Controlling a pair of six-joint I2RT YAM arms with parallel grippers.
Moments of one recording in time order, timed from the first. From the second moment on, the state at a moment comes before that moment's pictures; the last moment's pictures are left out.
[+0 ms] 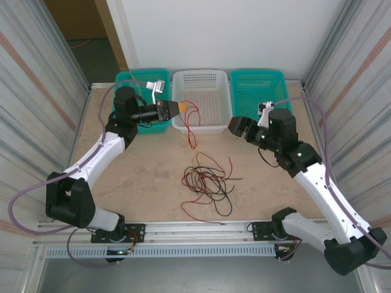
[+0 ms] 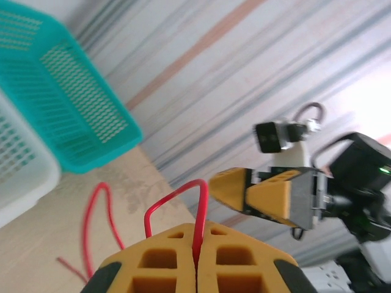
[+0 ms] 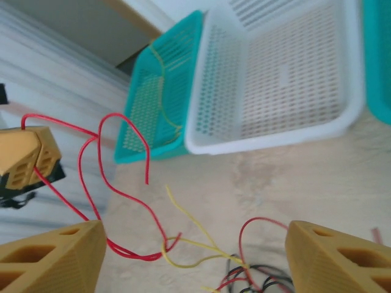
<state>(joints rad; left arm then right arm) -0.32 1.42 1.11 0.27 1.02 -0.81 0.44 0.99 1.05 -0.49 -0.25 0.77</state>
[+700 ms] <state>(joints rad) -0.35 1.42 1.11 0.38 1.14 -0.86 0.54 1.37 1.25 -0.39 -0.46 0.73</state>
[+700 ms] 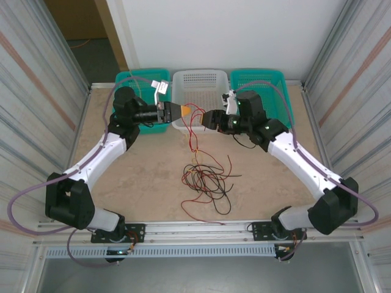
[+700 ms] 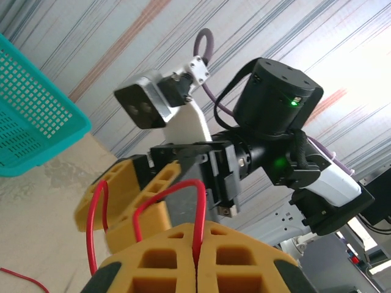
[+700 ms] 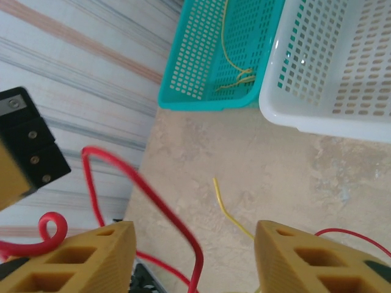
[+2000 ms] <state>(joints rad) -0.25 1.26 1.17 -0.04 0.80 -0.84 0.67 1.14 1.13 -0.68 -0.13 0.66</state>
